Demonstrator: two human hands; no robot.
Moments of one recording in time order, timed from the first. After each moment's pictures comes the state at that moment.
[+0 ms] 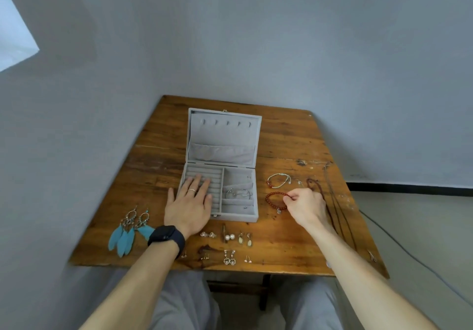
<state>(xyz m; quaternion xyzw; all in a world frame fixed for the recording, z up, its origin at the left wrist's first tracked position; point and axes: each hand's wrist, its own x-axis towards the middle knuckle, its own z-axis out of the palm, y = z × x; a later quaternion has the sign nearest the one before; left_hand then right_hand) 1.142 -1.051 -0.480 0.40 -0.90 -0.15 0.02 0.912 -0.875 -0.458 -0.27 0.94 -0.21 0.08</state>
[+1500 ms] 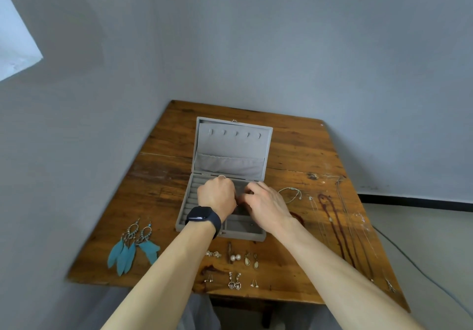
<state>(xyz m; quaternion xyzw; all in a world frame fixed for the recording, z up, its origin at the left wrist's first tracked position) 1.064 -1.057 -0.440 0.42 -0.90 -0.04 0.05 0.956 -0.962 -0.456 -0.66 0.75 -0.06 -0.05</state>
